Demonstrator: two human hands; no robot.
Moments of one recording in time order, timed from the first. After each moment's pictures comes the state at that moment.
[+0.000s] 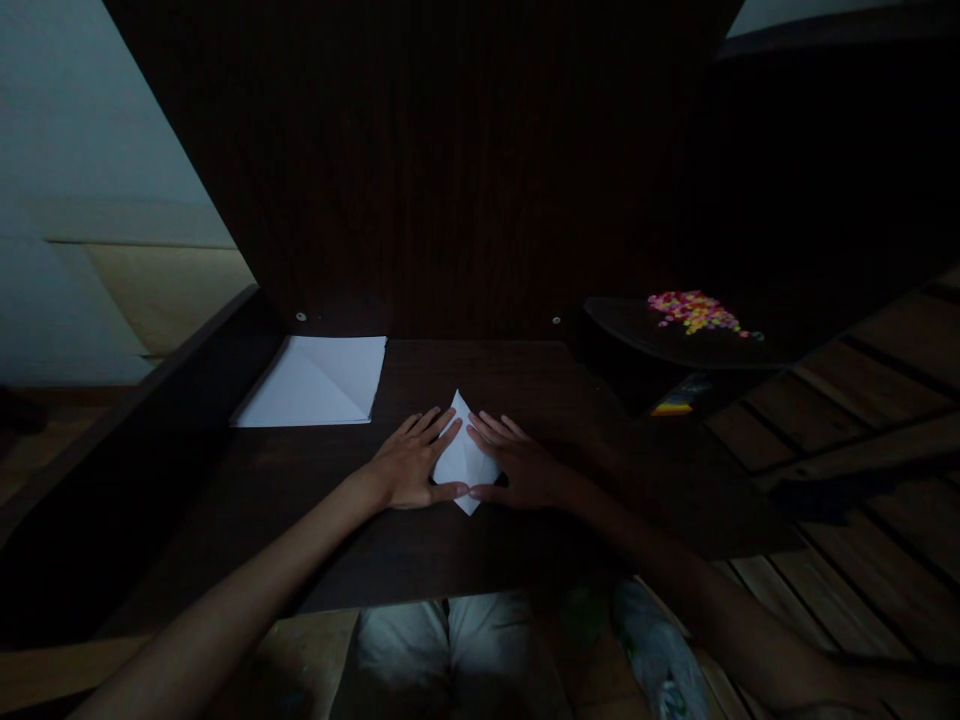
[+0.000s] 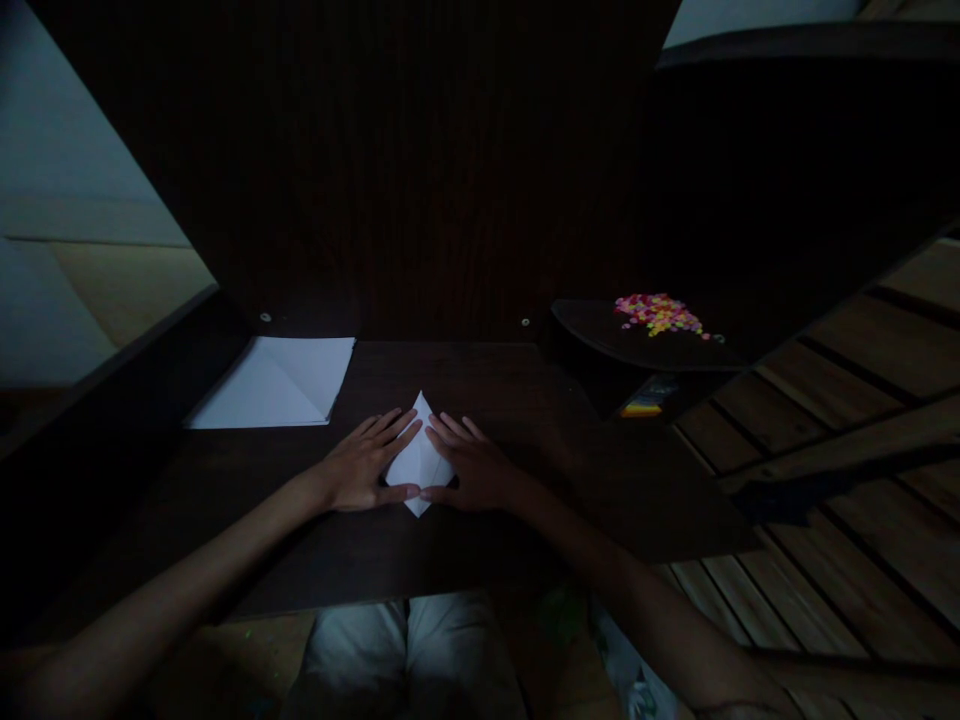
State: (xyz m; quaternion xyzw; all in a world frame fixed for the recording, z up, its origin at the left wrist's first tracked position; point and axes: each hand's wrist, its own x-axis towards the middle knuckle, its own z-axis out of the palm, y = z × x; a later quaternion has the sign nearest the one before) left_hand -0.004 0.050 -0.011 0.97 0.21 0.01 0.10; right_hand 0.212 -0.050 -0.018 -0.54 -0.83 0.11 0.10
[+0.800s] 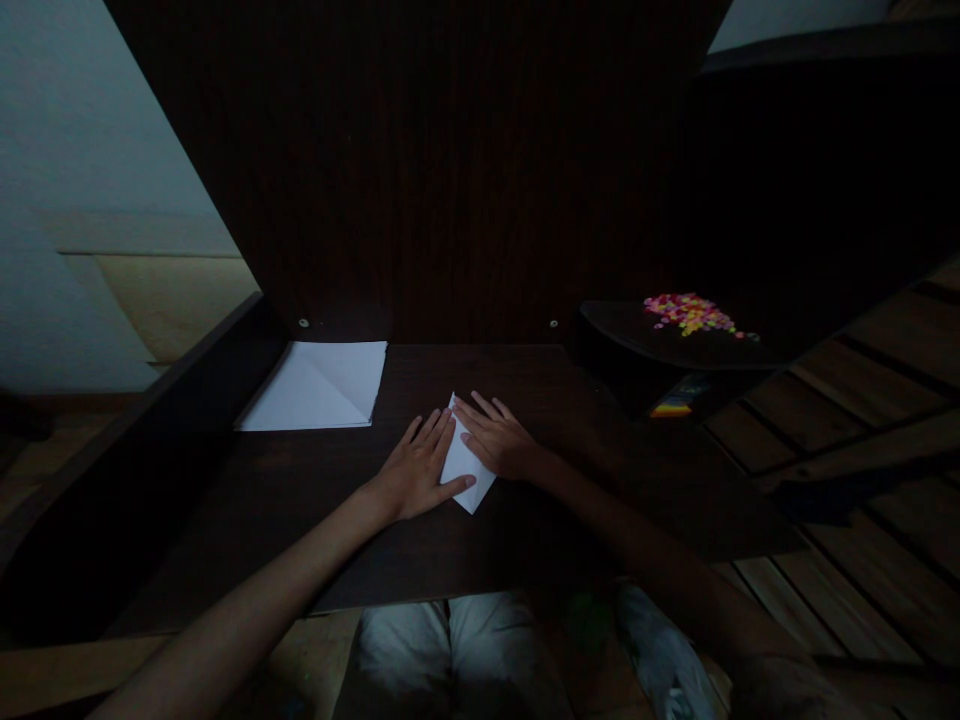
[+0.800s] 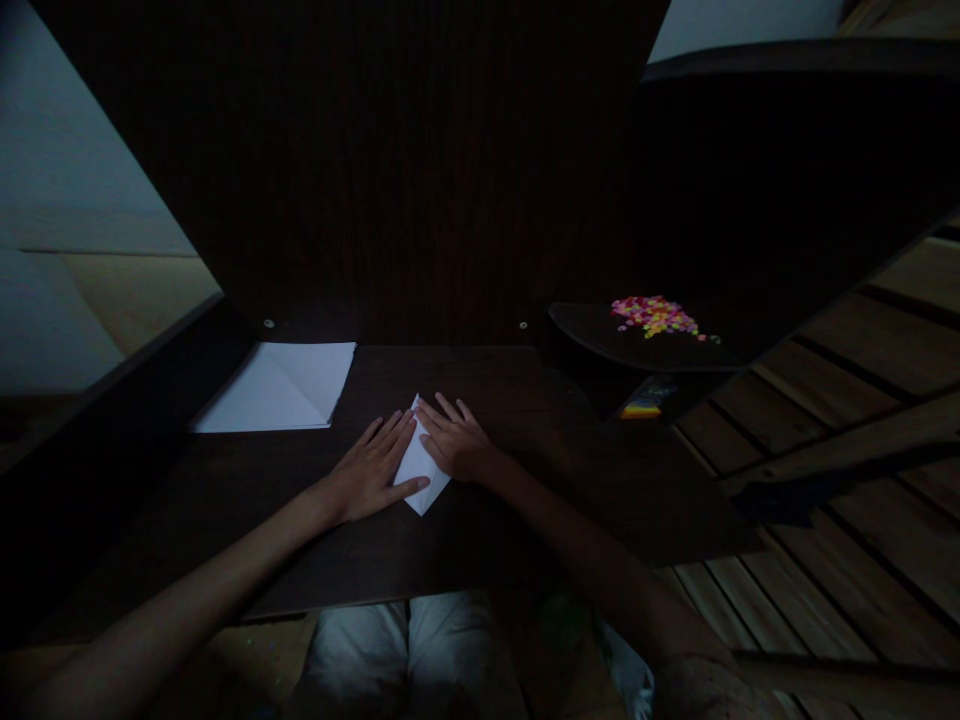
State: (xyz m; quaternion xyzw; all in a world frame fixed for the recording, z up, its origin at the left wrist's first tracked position) left_hand 0.002 0.038 -0.030 0.97 0.24 0.07 0.05; right_hand 0.201 -0.008 -0.021 -0.59 -0.80 0.03 0.06
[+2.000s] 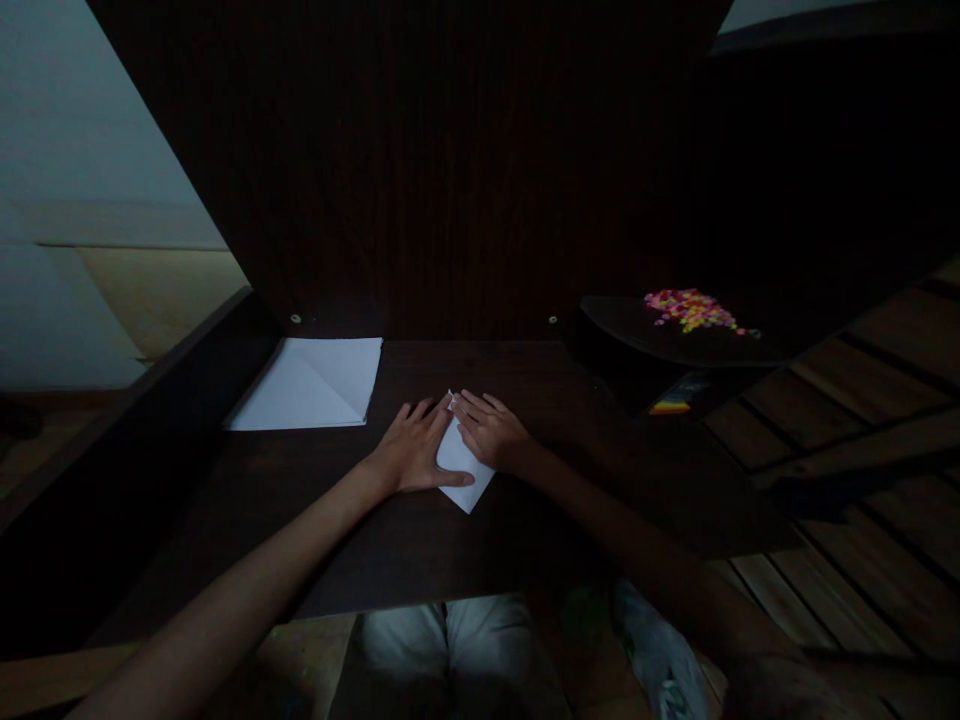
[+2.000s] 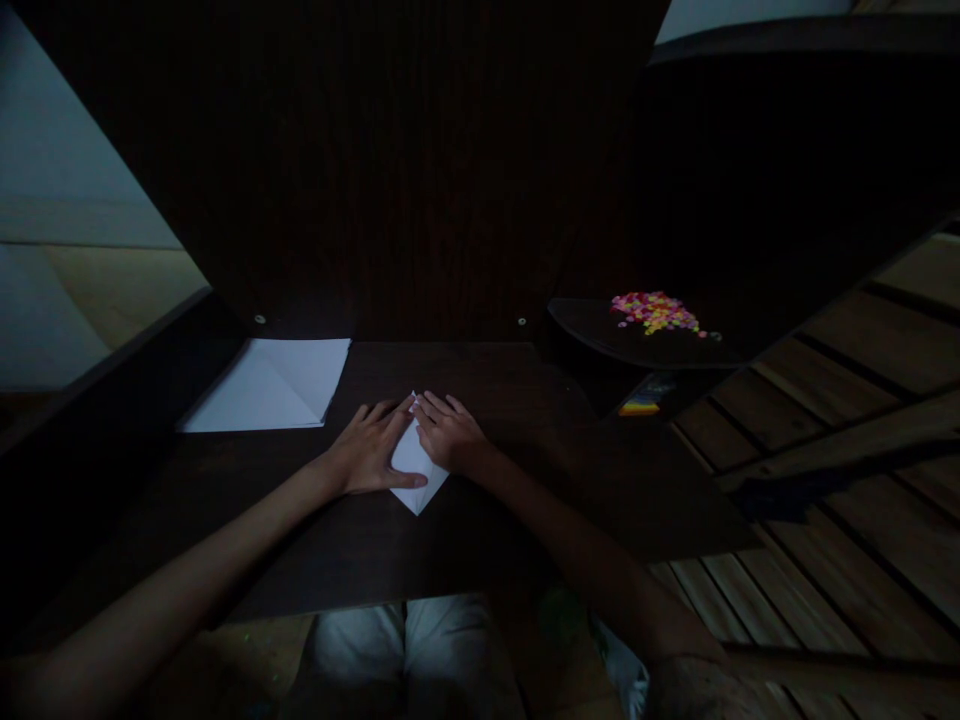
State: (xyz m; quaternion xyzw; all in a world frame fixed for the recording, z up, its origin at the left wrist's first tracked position) left_hand 0.015 0.059 -0.012 0.97 0.25 0.05 0.02; right_hand 0.198 0.004 -0.028 -0.58 -0.81 -0.07 0.08
